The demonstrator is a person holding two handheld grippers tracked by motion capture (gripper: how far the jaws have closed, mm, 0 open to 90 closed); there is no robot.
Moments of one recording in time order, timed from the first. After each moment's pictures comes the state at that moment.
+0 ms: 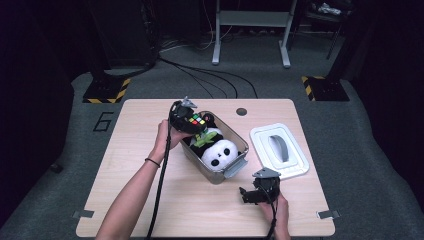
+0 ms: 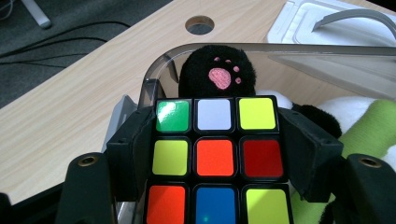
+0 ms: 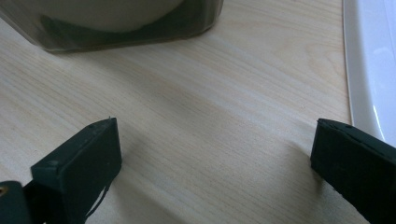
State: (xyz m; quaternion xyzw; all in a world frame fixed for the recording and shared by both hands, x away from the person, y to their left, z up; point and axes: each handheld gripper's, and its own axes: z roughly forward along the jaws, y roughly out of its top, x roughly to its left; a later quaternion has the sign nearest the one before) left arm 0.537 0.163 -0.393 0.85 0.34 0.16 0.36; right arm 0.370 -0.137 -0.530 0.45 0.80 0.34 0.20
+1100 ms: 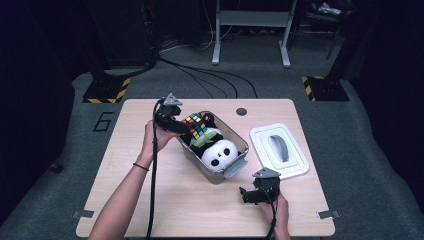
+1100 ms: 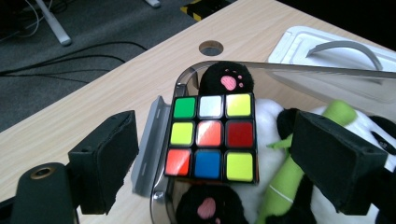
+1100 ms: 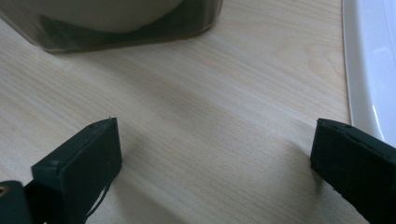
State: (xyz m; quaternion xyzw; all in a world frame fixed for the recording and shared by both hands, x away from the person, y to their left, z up) left arm 0.506 0.203 -0.364 0.82 0.35 0.19 0.41; right arm 0.370 -0.137 -0.530 0.45 0.80 0.34 0.20
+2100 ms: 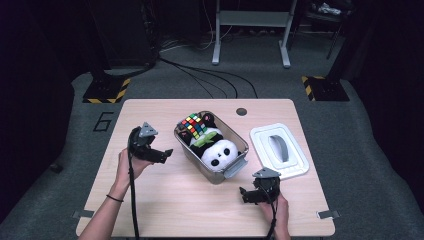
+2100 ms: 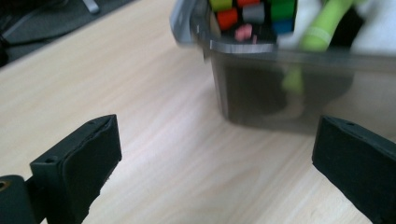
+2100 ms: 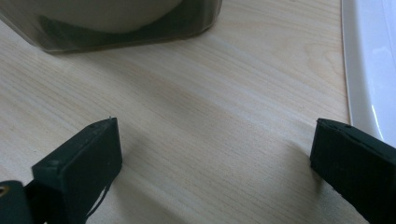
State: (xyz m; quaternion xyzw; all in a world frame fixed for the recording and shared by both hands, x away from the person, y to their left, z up) left arm 0.443 0.268 -0.424 0.83 0.38 0.21 0.35; right arm 0.370 -0.137 -0.530 0.45 0.80 0.34 0.20
